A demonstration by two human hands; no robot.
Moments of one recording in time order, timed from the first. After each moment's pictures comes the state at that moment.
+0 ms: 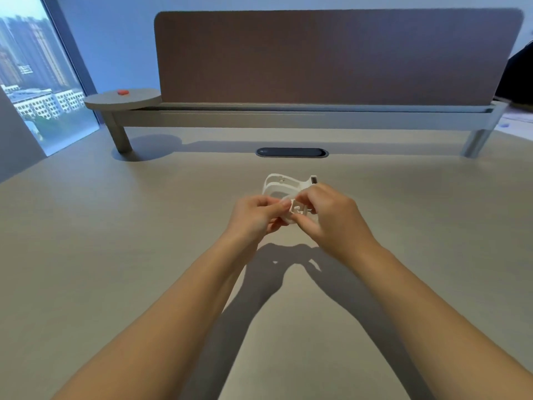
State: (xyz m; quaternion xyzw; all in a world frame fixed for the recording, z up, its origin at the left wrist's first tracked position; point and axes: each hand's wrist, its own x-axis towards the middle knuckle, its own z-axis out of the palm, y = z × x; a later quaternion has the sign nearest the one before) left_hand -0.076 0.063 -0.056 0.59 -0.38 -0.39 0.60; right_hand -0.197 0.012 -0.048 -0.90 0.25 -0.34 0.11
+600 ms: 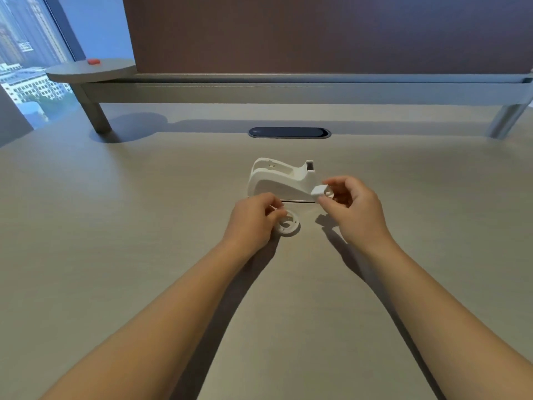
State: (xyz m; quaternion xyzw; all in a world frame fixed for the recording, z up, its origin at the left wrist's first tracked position) left_hand -0.072 0.012 -0.107 0.76 -0.50 -0.14 0.39; right_hand -0.209 -0.047 -0.088 -0.72 0.37 -0.41 0.43
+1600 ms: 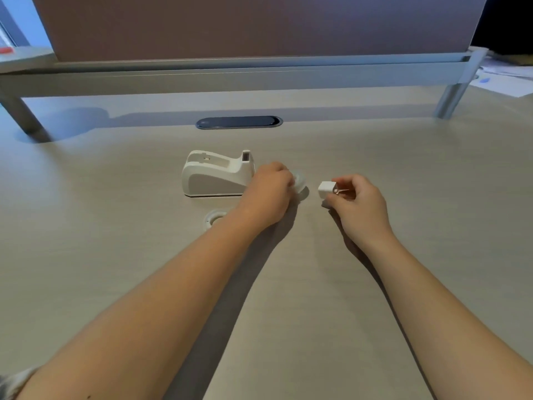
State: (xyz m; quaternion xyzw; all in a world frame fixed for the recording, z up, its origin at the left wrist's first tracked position) left_hand -0.145 -0.072 -0.099 0.71 -0.66 -0.03 0.23; right_hand -0.285 -0.097 -0.110 -0.65 0.50 -0.41 0.39
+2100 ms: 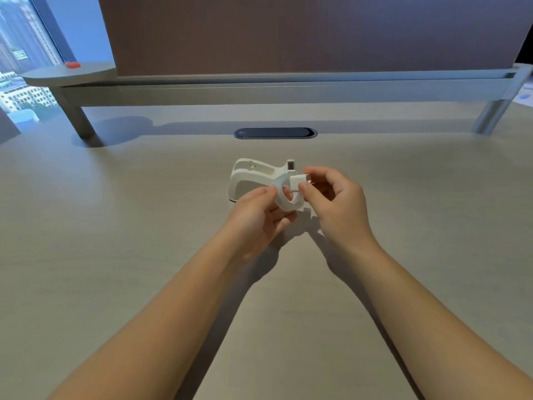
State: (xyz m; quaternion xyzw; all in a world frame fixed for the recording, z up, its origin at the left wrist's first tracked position) left_hand -0.108 0.006 -0.085 0.48 -0.28 -0.53 0.64; right_hand -0.211 -0.047 -0.086 -0.70 0.35 -0.46 0.42
